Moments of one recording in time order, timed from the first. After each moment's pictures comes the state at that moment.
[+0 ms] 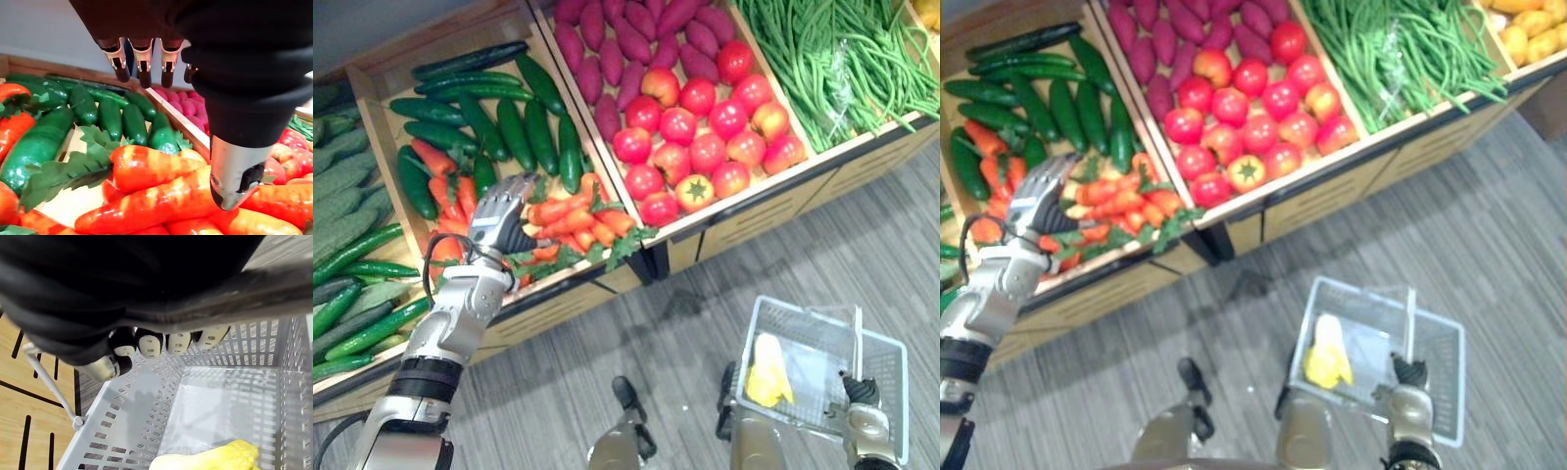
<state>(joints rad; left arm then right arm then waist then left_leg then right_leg) -0.41 0.75 -0.10 0.37 0.61 -0.21 0.30 -0.10 -0.23 -0.46 0.91 -0.20 -0.10 -0.24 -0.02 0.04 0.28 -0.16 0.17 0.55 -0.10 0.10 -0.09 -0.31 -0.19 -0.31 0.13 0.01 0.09</state>
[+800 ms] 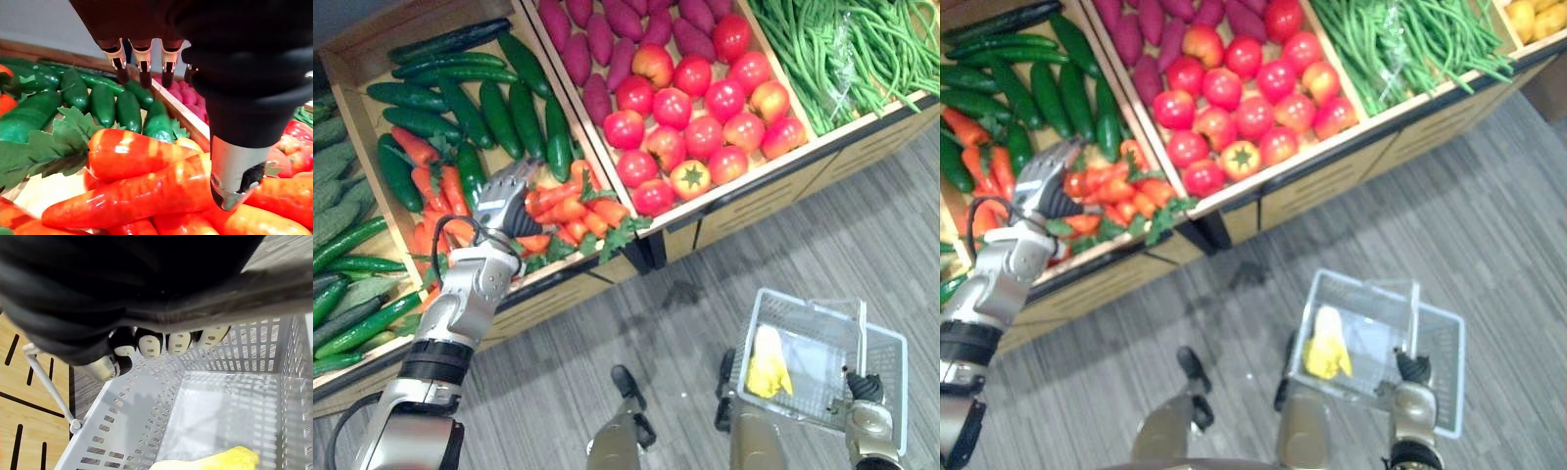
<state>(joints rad) -0.48 0.71 -0.08 0.37 0.61 -0.12 0.23 -0.08 -0.22 -0.49 0.84 -0.20 -0.09 -0.24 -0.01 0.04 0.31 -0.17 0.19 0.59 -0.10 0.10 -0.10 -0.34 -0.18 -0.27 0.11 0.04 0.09</state>
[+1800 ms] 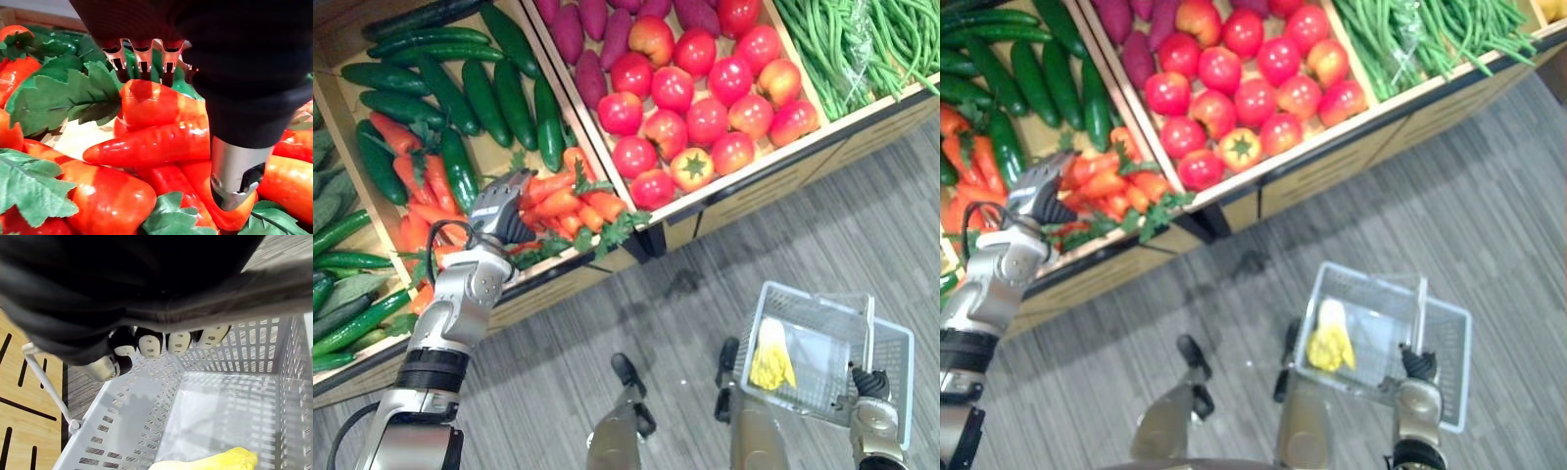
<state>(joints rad) -0.43 0.71 -0.03 0.32 0.64 -0.10 0.13 -0.07 -0.22 -0.51 0.78 -0.20 -0.07 -0.23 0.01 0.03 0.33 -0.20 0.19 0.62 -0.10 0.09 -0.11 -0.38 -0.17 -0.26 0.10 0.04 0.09</state>
